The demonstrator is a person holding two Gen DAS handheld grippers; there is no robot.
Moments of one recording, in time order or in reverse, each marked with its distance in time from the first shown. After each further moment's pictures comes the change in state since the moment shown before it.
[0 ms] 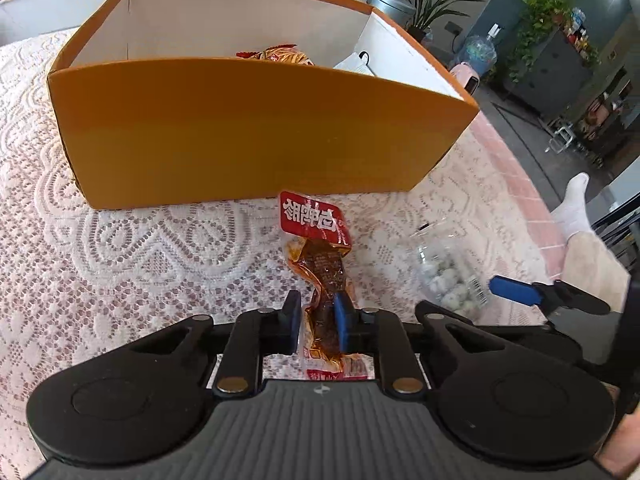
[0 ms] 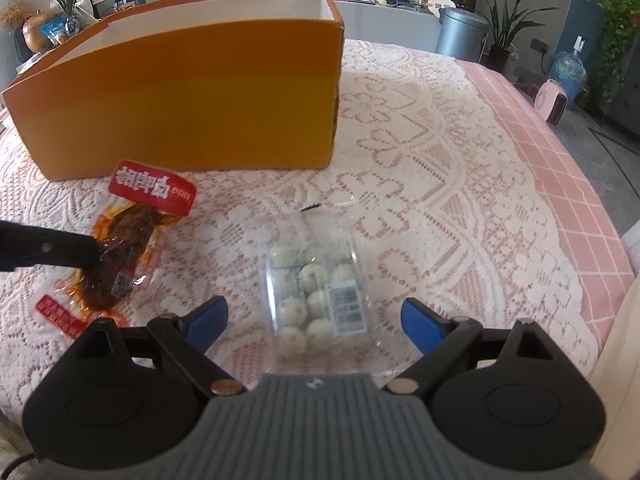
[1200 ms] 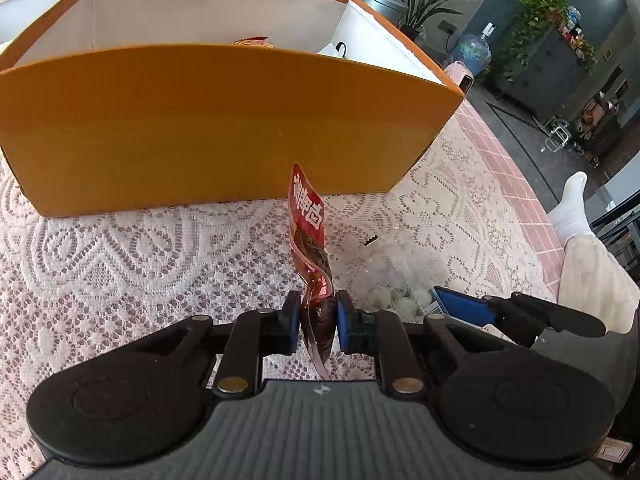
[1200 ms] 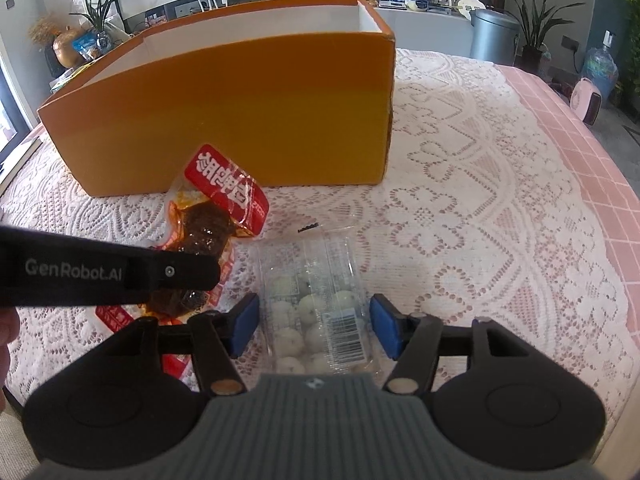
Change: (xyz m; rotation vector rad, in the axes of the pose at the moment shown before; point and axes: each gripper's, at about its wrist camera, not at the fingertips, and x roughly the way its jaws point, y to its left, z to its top) left arm 0.032 -0.031 0.001 0.020 -0.011 -0.004; right arm -0.002 0.015 0.004 0.021 -0.026 0.141
